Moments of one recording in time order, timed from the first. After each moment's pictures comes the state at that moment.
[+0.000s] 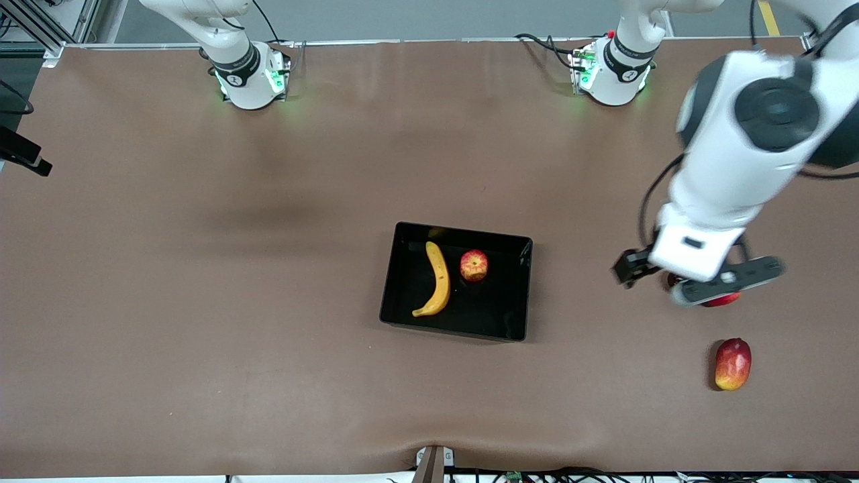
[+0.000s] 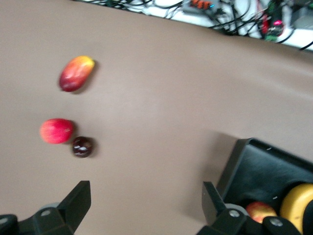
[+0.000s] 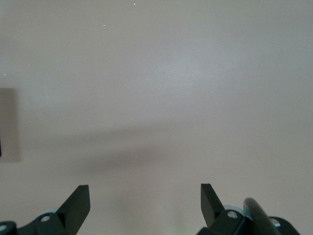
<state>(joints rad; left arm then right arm) -0.15 0.35 -0.19 -1.27 0.25 1.69 -0.59 -0.10 -0.06 -0.08 -1.60 0.02 1.55 -0.05</state>
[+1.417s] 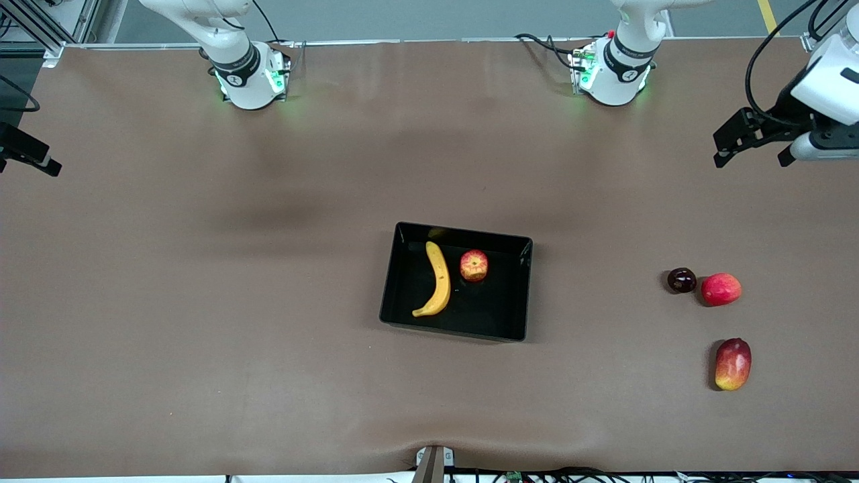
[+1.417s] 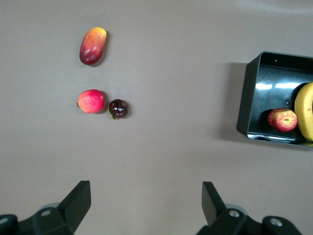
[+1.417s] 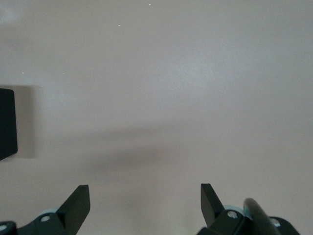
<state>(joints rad) 0.07 -0.12 -0.19 -1.66 0.01 1.63 -0.09 -0.10 -0.06 -0.08 -1.60 0.06 1.55 -0.06</state>
